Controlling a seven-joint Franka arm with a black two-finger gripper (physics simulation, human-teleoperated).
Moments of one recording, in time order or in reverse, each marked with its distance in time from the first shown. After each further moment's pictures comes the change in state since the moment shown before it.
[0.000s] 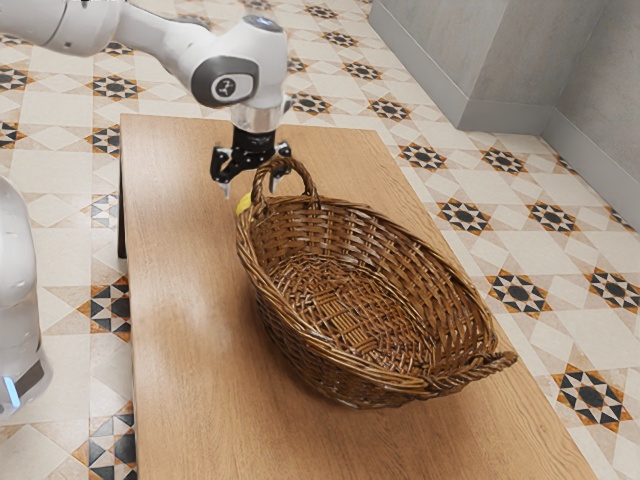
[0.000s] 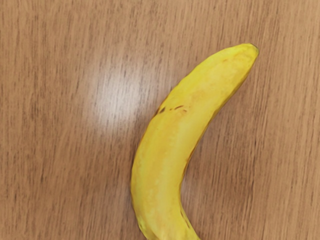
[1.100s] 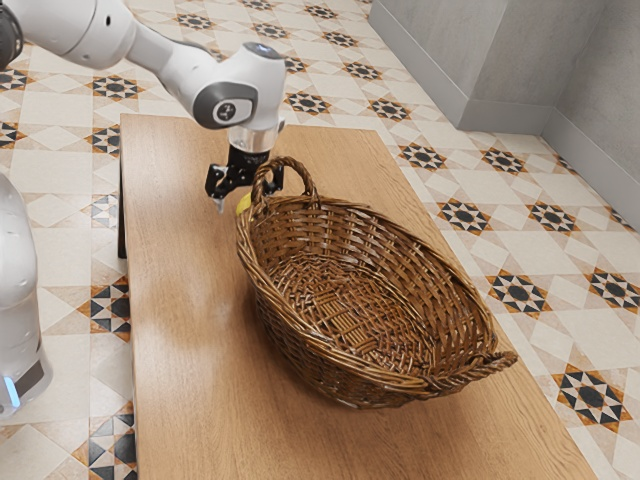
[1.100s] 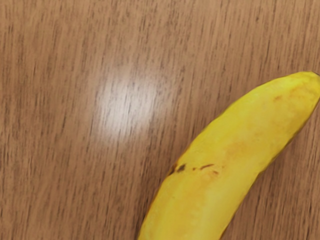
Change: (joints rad) arm 0.028 0.081 0.011 -0.045 0.022 0.087 -0.002
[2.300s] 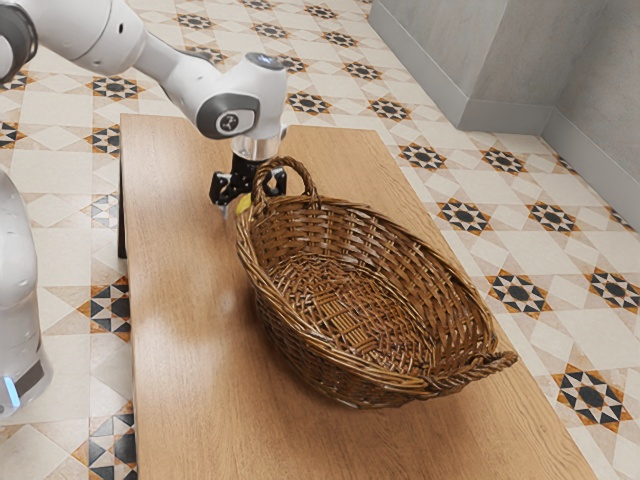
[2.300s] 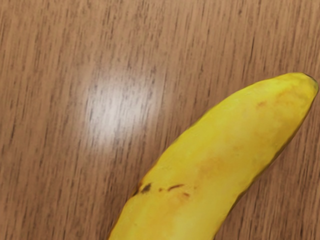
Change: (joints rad) arm -0.001 0.048 0.002 -0.008 0.000 0.073 -0.001
